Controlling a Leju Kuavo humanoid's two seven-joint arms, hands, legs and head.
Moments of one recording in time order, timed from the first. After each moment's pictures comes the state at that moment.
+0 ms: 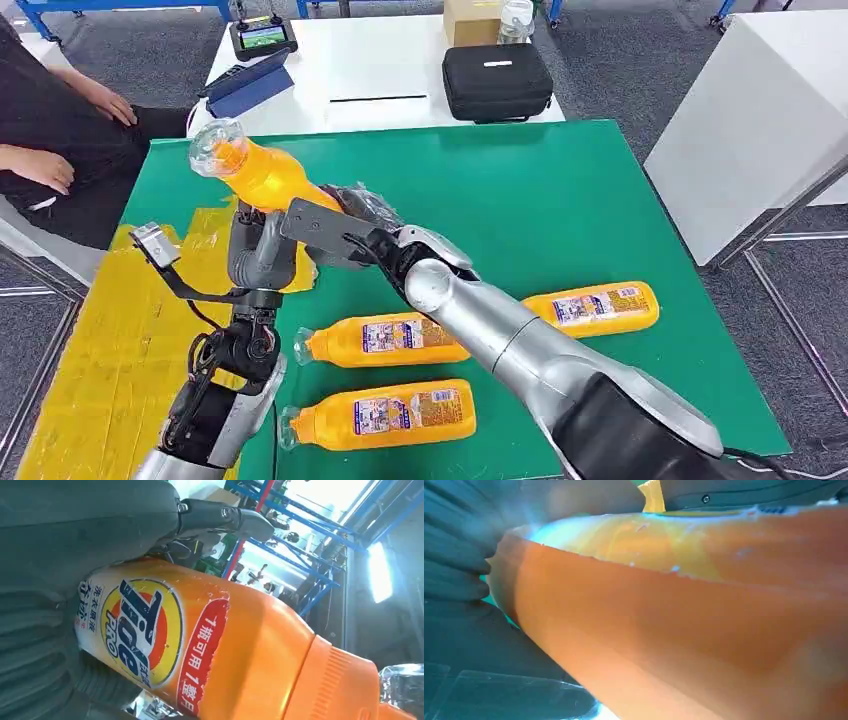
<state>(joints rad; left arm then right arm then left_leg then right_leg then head) -0.31 -0.11 -0.32 -1.36 0.62 -0.07 -0.36 -0.92 0.28 1.08 -0.66 0.04 -0.17 -0.01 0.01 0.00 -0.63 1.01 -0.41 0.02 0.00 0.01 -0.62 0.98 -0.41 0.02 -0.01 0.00</state>
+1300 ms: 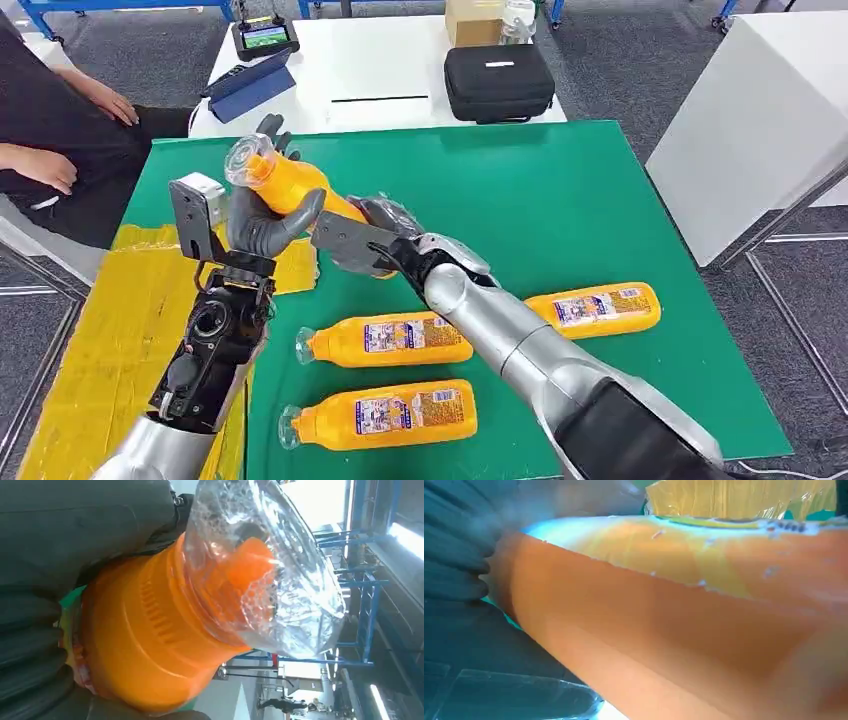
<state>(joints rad) -0.43 -0.07 -0.34 -1.36 0.09 0.09 -0.23 -0.88 0.28 0.89 -0.59 0.24 -0.12 -0.10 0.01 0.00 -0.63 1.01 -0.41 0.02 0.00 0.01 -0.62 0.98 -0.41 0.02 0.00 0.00</state>
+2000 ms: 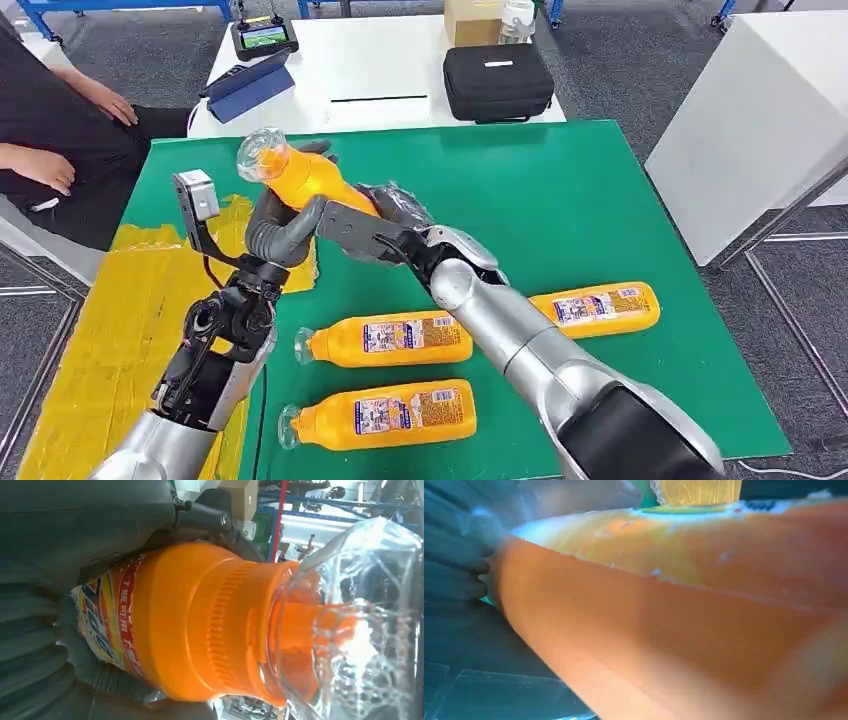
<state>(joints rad) -0.44 -0.07 -0.36 -1.29 0.45 -0.17 -0.17 -0.85 0.28 0.78 -0.64 0.37 -0.11 -0.08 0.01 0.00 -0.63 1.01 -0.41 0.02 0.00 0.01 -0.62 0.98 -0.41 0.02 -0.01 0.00</state>
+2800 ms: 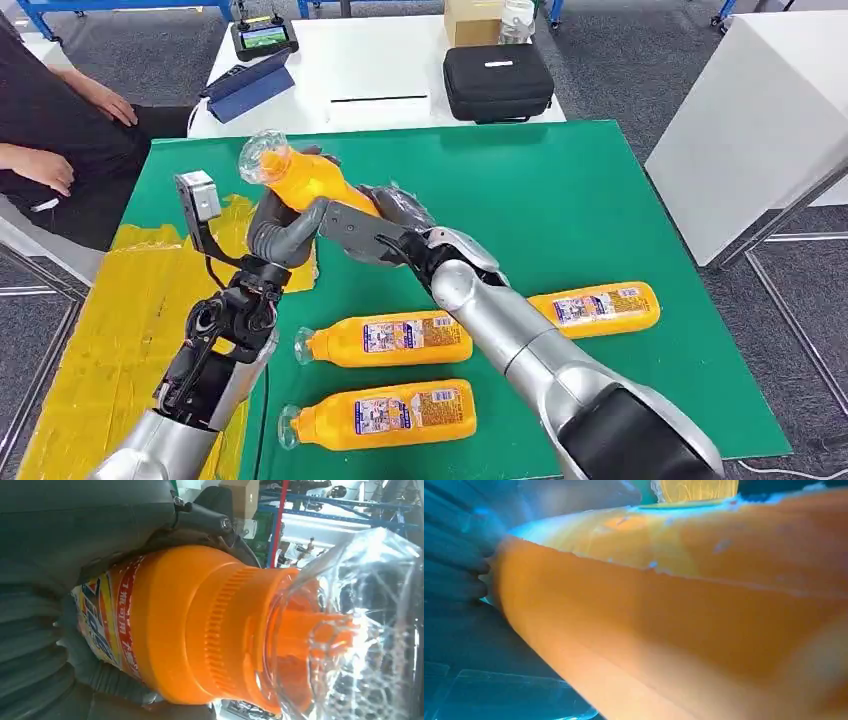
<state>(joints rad) -0.44 -0.07 -0.37 -1.28 0.46 -0.17 -0.18 -0.85 0.28 0.77 -0.64 0.37 -0.11 -0.08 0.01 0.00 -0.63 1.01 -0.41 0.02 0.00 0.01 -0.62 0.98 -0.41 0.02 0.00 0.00</state>
